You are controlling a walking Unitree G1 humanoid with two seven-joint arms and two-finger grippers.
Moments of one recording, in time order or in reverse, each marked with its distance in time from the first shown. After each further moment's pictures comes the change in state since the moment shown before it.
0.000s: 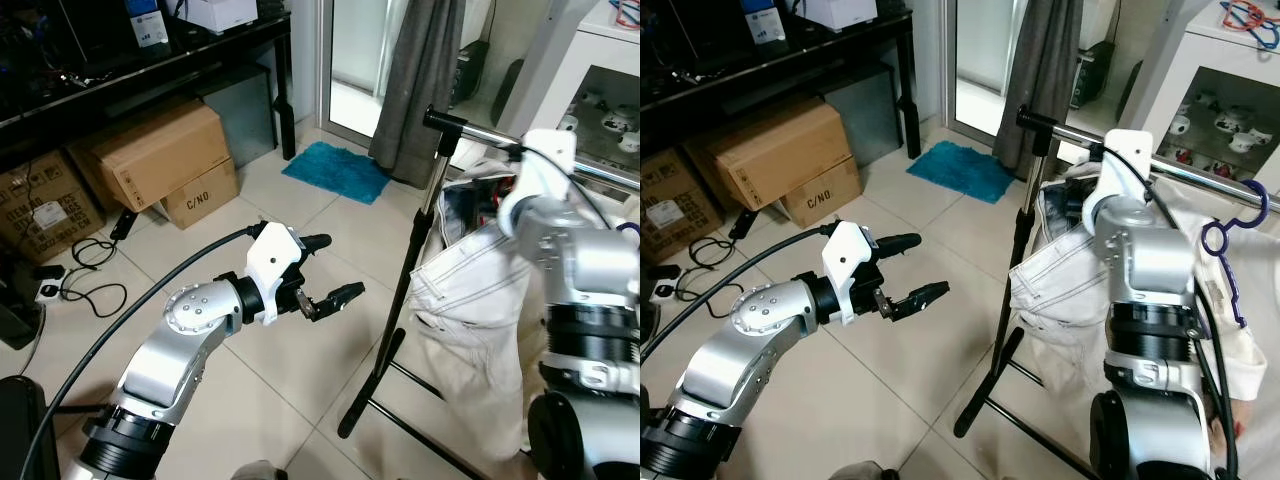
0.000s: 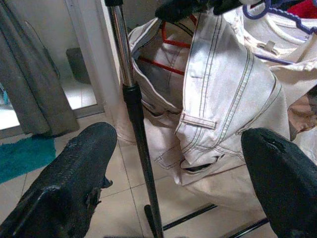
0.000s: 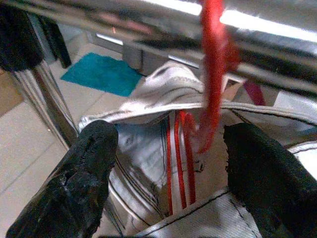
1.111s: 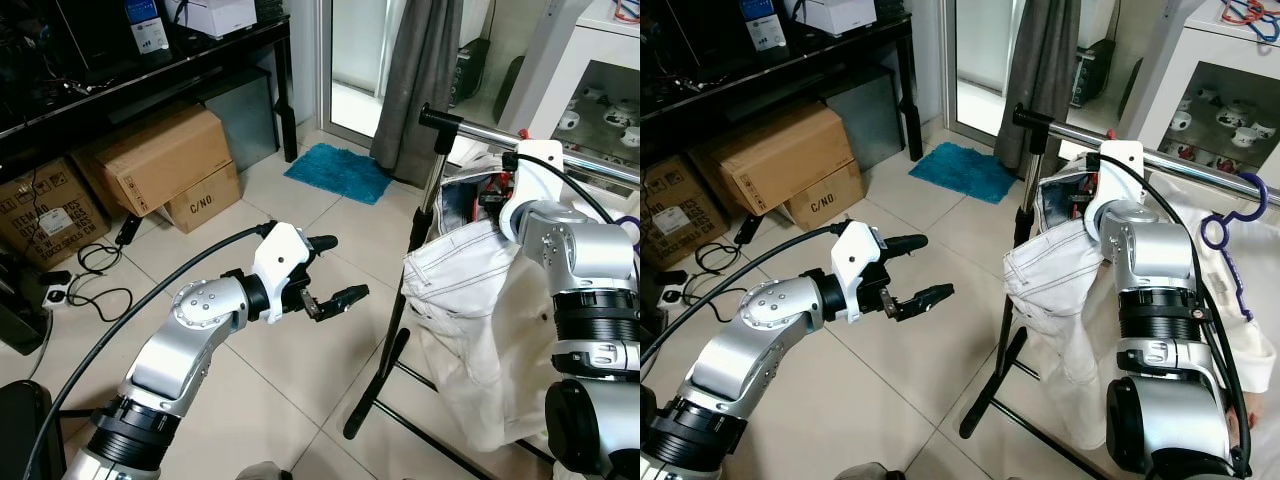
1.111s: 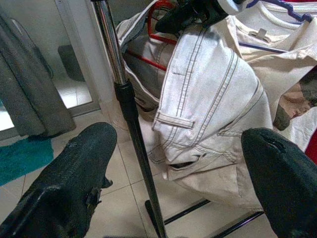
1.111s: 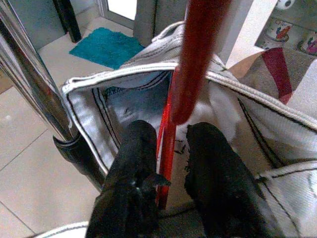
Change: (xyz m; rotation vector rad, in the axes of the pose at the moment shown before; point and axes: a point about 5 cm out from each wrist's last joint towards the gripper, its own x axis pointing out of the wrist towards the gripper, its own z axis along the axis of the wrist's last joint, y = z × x) left arm 0.006 0.001 -0.001 0.019 0.012 -0.030; right arm 0.025 -0.005 -0.013 -0.061 0.093 0.061
